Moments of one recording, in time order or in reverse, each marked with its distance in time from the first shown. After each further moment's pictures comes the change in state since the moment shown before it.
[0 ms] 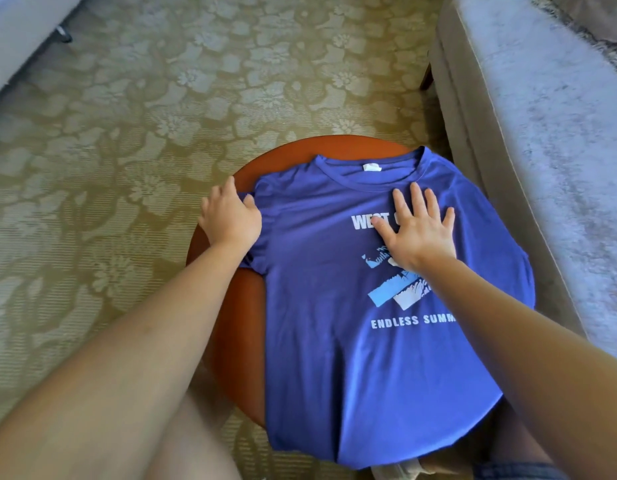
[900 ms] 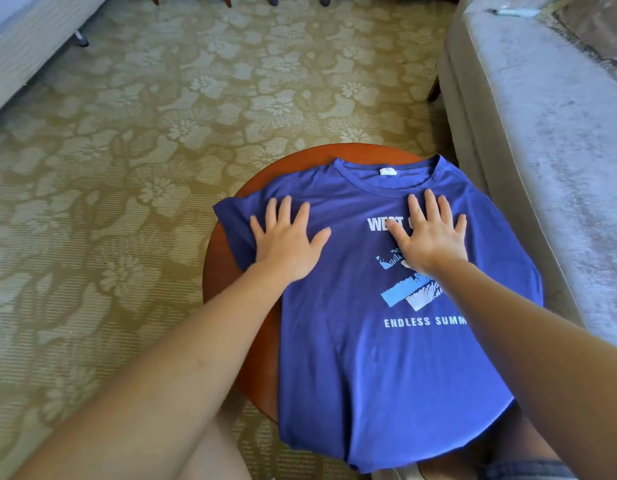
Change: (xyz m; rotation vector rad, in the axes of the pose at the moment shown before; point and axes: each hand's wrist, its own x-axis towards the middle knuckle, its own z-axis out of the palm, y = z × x) left_hand -0.048 0.013 0.009 0.293 -0.297 0.422; right_hand 0.004 -0.002 -0.002 -0.008 -0.011 0.029
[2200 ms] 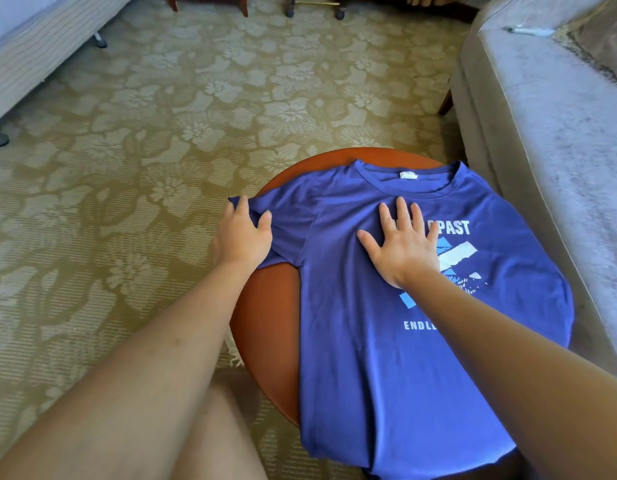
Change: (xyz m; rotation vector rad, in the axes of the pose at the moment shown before) left_hand 0.005 -0.092 -0.007 -0.361 0.229 -0.373; right_hand -0.019 -0.078 0.012 -0.032 0.006 -0.102
